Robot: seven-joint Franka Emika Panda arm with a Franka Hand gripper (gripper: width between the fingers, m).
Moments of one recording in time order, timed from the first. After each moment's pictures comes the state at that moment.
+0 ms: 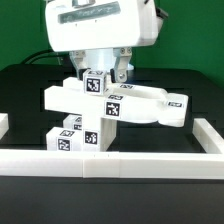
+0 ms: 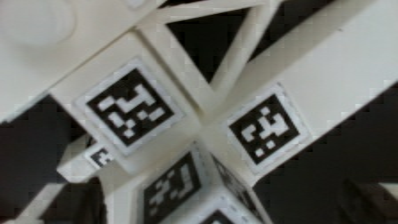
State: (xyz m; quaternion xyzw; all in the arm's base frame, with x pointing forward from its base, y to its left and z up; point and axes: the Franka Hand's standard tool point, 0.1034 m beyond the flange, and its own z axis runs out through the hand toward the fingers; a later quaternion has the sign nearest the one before) arm 0.607 -0.042 0.119 -0.93 0.37 -0.05 0.07
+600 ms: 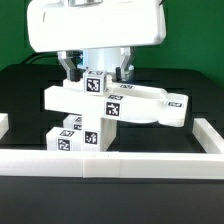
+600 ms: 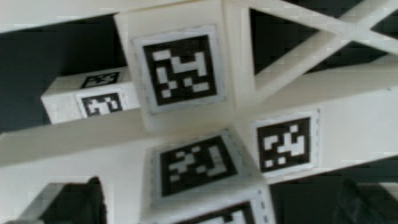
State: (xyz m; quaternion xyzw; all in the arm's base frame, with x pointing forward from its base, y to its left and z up) arm 0.607 -0.047 0.119 -0.98 0.17 -0.07 0.06
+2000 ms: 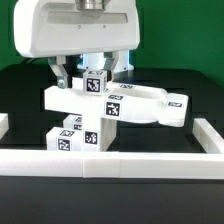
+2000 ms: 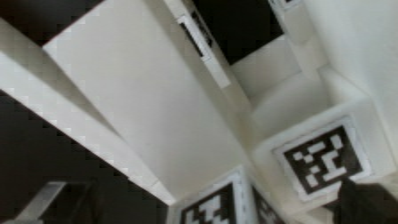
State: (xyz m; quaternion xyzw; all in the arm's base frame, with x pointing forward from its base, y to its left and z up) arm 0.599 -0.061 0.112 -0.92 -0.38 -0.05 -0.01
